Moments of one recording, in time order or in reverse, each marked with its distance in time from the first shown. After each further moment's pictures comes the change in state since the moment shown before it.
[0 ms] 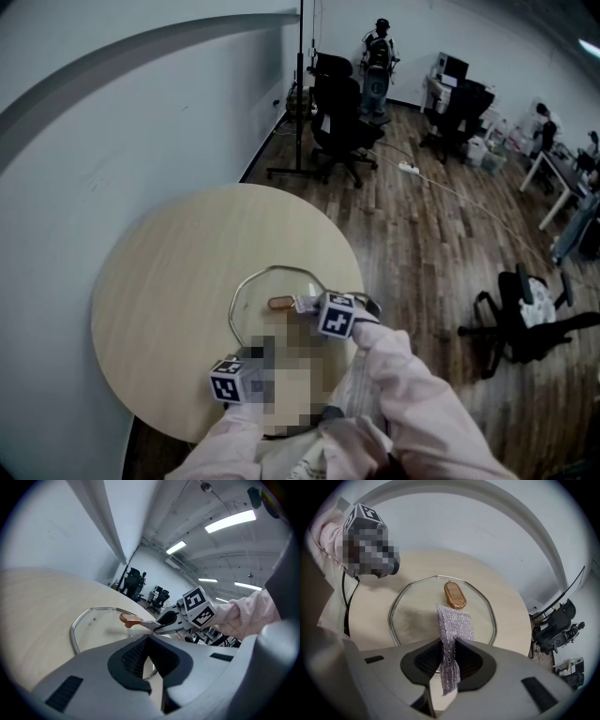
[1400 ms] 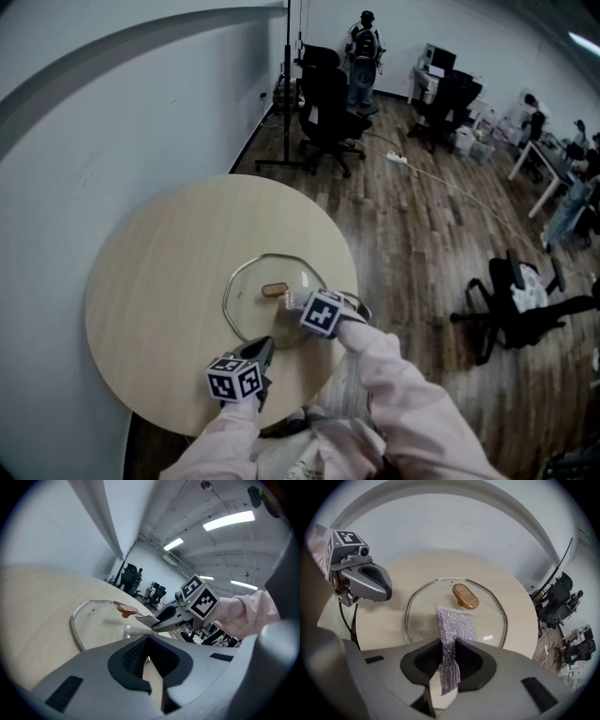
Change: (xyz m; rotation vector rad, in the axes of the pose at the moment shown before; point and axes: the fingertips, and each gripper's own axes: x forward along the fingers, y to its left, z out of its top) left arm -0.010 -0.009 -0.025 0.010 0.049 -0.042; right arm -0.006 0.044 0.022 0.249 -0.018 0.085
